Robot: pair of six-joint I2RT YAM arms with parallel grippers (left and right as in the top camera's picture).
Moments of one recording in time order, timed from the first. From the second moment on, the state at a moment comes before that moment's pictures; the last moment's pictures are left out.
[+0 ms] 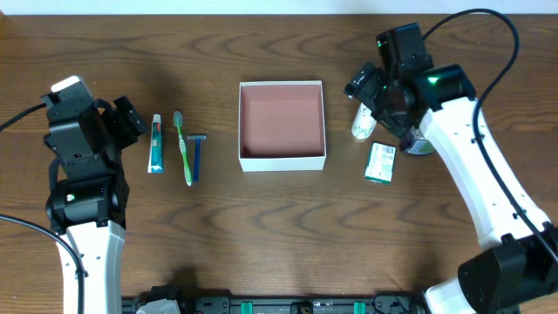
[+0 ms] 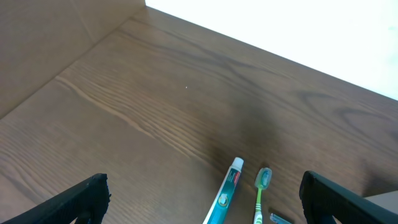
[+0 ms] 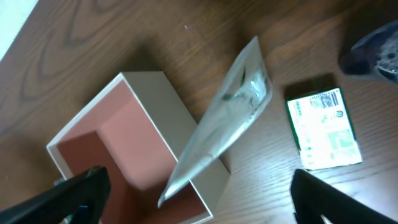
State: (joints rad) left arm 0.19 1.08 1.01 -0.50 -0.23 -0.22; right arm 0.30 1.69 1.58 -1.01 0.00 1.01
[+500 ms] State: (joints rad) left arm 0.19 1.08 1.01 -0.50 -0.23 -0.22; right arm 0.31 1.69 1.58 -1.03 0.10 1.05
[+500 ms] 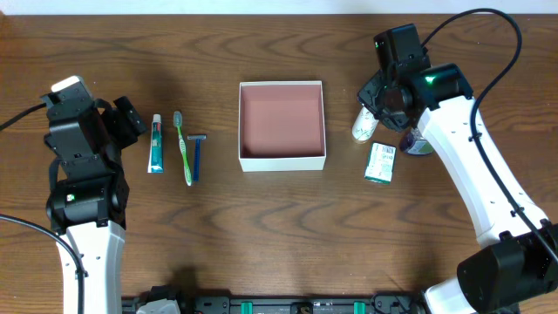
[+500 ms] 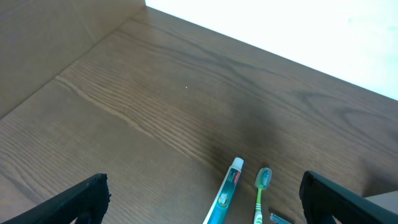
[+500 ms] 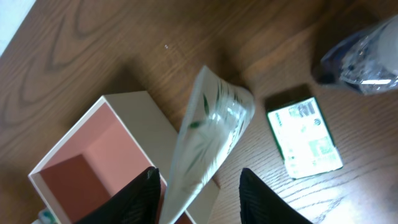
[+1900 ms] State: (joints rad) left arm 0.19 1.08 1.01 -0.50 -0.23 -0.22; right arm 0.31 1.77 1.75 -1.02 0.18 0.52
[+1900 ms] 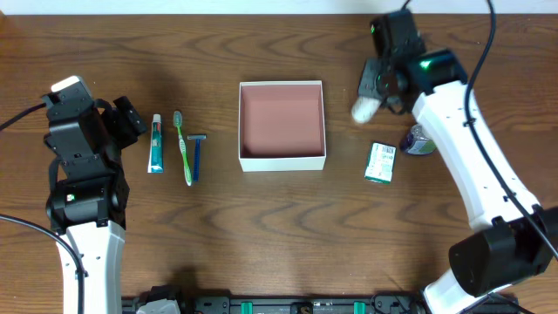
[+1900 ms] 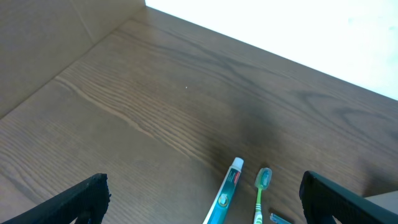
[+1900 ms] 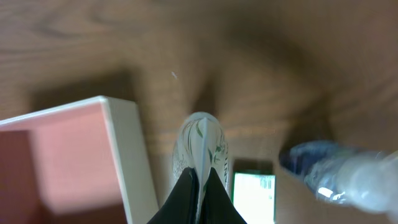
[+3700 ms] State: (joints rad) left arm 0.19 1.08 1.01 -0.50 -0.23 -0.22; right arm 0.57 2.04 2.06 -1.16 -0.25 0.34
